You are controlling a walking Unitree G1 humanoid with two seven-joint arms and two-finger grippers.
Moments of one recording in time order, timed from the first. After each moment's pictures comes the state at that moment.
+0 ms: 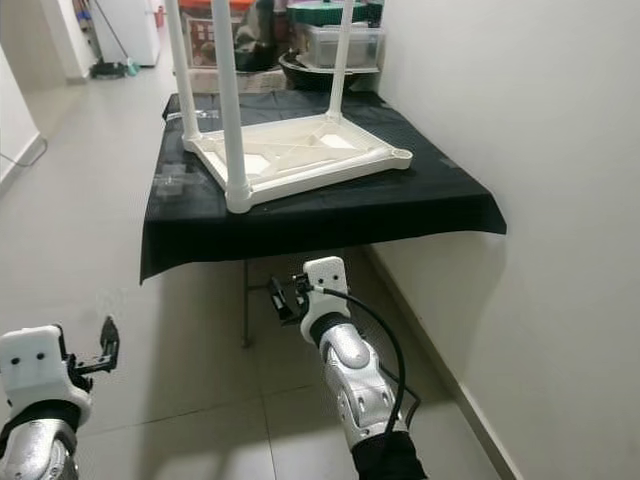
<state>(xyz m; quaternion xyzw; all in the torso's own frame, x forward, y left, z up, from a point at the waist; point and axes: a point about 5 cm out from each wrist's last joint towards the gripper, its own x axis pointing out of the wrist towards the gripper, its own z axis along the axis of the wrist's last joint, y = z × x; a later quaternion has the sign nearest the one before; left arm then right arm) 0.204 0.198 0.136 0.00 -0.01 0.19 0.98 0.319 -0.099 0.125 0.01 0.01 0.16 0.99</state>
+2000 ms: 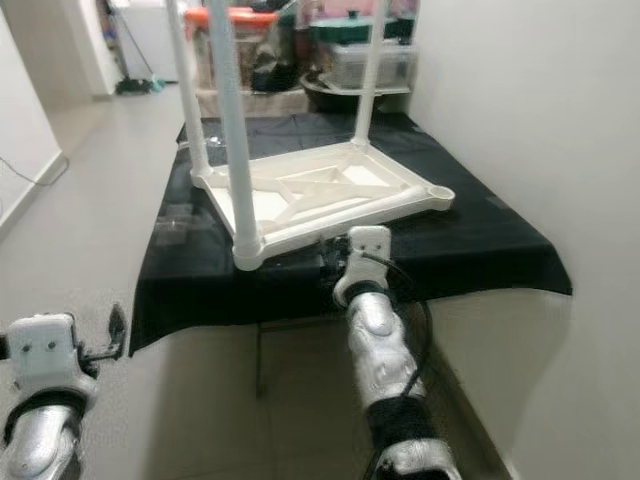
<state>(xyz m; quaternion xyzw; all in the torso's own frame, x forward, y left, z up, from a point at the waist) 0.207 0.205 0.146 0.04 -0.03 0.19 0.98 0.345 -0.106 0.146 0.03 -0.03 0.08 1.00</state>
